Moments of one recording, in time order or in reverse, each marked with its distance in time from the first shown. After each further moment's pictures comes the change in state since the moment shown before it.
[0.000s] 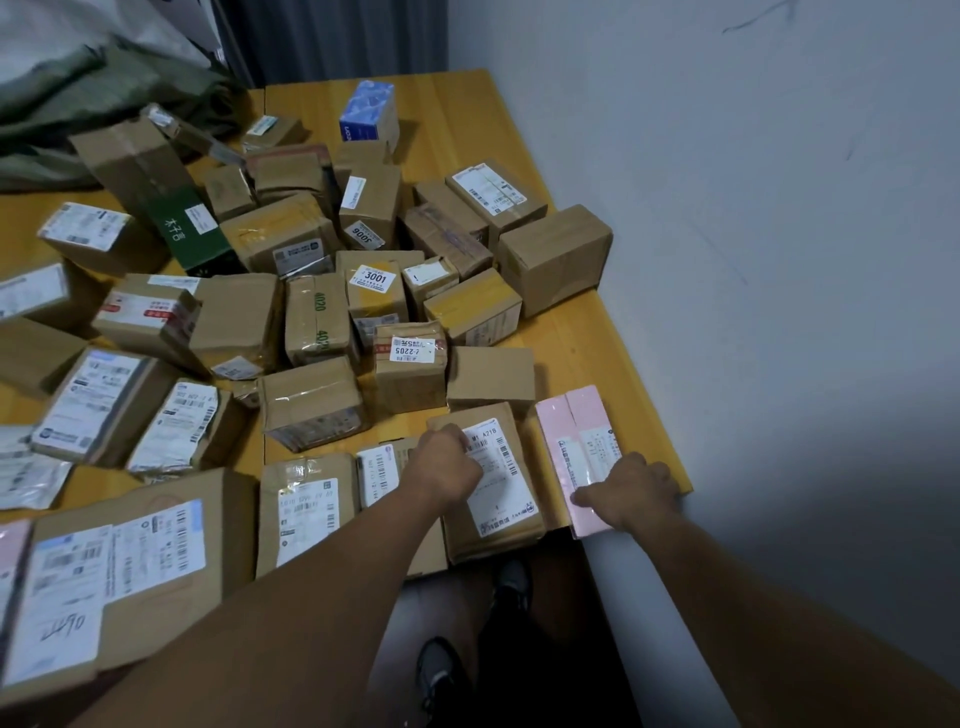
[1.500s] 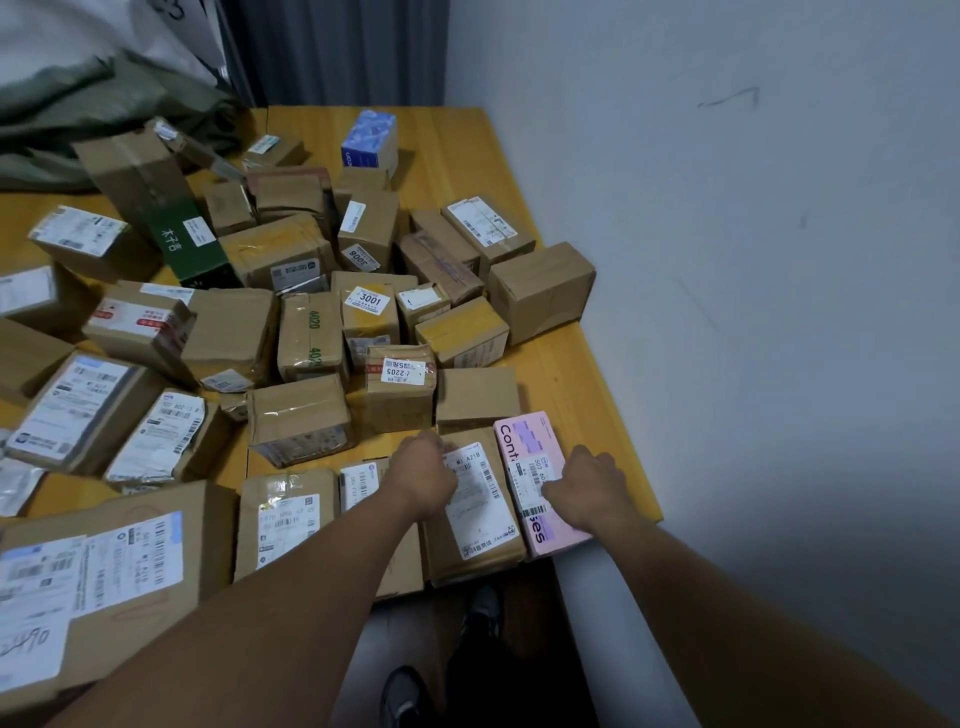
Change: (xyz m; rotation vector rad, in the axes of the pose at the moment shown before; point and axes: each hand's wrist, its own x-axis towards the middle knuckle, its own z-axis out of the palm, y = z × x) left_hand -0.002 0.002 -0.013 -0.044 0.030 0.025; right_hand -0.001 -0.028 -0.009 -0.052 -0.020 -0.241
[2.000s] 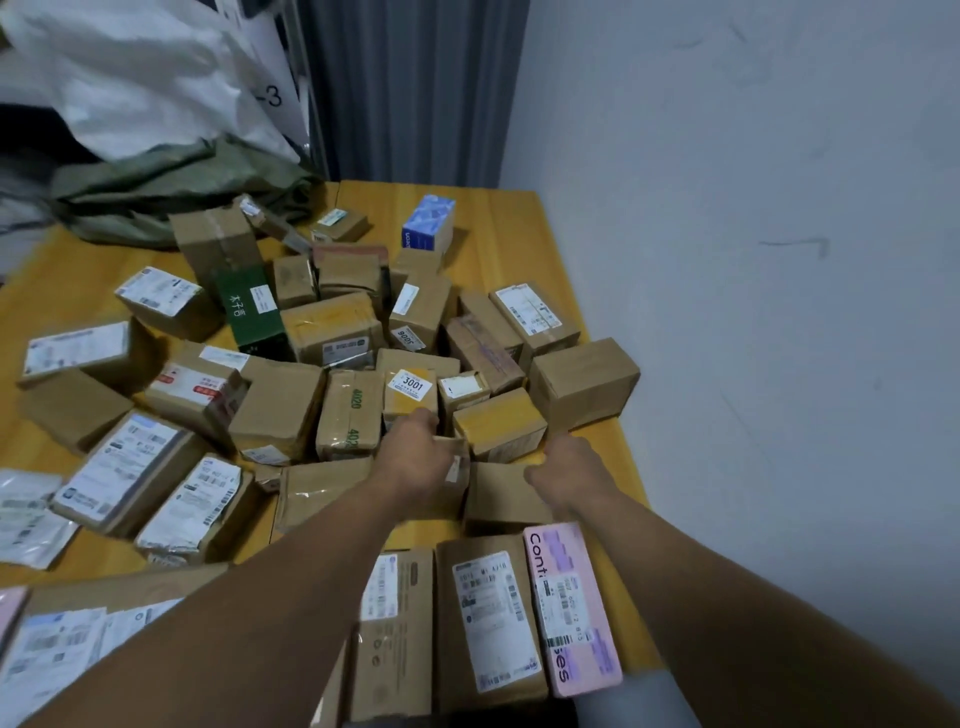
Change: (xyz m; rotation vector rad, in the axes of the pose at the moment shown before) left_hand 0.049 0.043 -0.106 -0.151 0.259 0.076; right_hand 0.066 -0.121 -0.068 0.029 -0.006 -0.236
